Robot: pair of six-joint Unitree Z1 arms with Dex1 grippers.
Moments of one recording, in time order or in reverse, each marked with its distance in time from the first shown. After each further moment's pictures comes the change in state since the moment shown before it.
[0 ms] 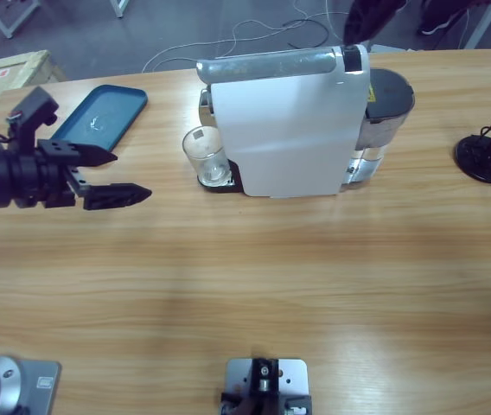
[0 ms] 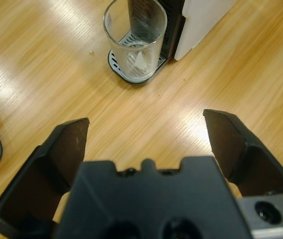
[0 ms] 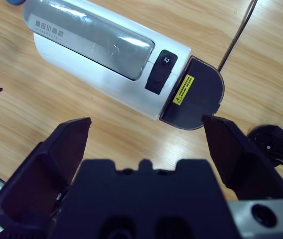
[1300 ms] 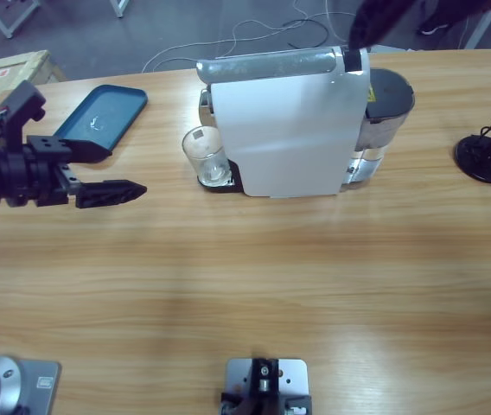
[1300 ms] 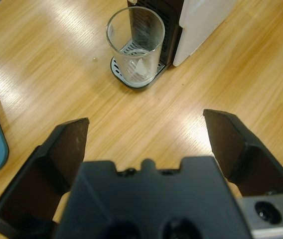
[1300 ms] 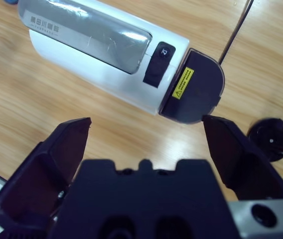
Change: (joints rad) arm 0 0.000 -0.030 0.000 0.003 0.001 0.000; arm 1 0.003 -0.028 0.047 -0.002 -0.004 0.031
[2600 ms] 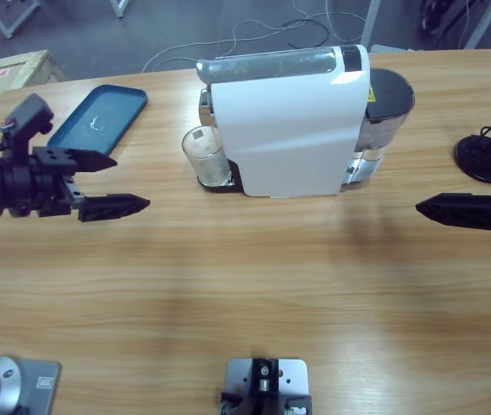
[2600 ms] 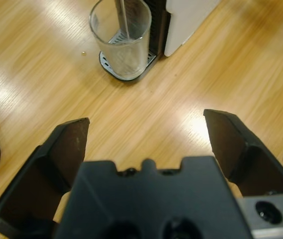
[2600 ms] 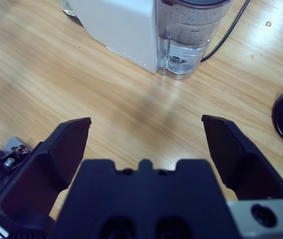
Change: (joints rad) arm 0 -0.026 0.001 0.006 0.027 -0.009 0.026; arm 1 0.081 -0.536 1.030 -0.695 -0.023 -0.041
